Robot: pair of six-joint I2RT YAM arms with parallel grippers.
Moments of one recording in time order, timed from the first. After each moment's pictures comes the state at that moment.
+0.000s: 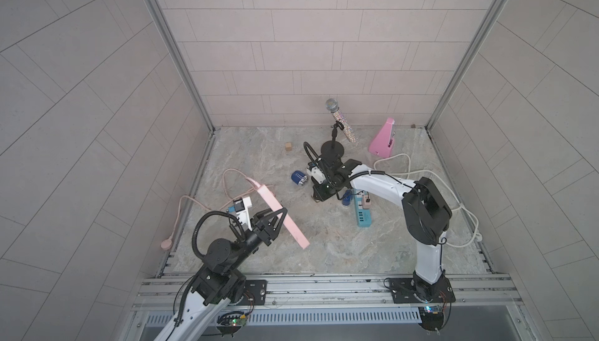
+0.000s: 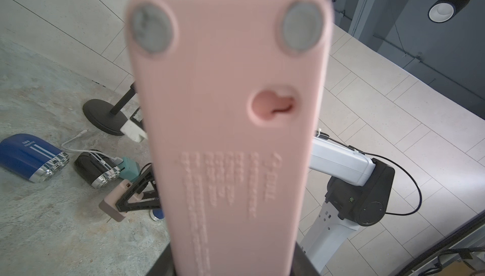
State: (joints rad) left arm -0.59 0.03 0.11 0.12 0.20 -0.89; right arm 0.70 1.96 1.50 -0.71 -0.18 0.14
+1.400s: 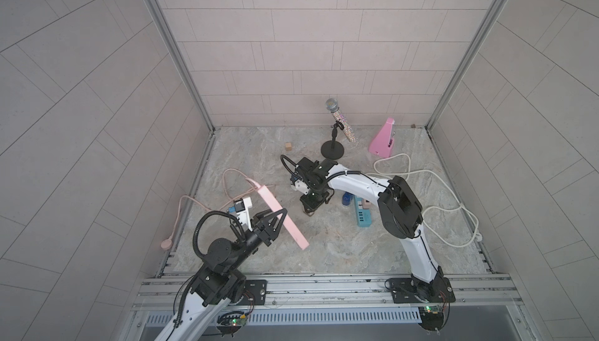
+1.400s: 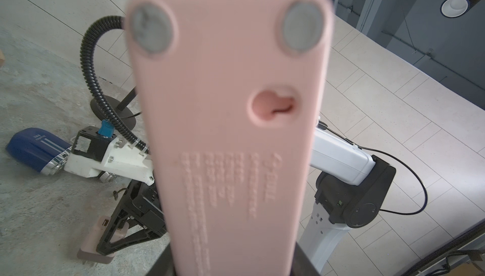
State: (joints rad) left arm -0.59 0.02 0.12 0.08 0.20 -0.88; right arm 0.80 2.16 1.77 -1.02 -0.25 0.03
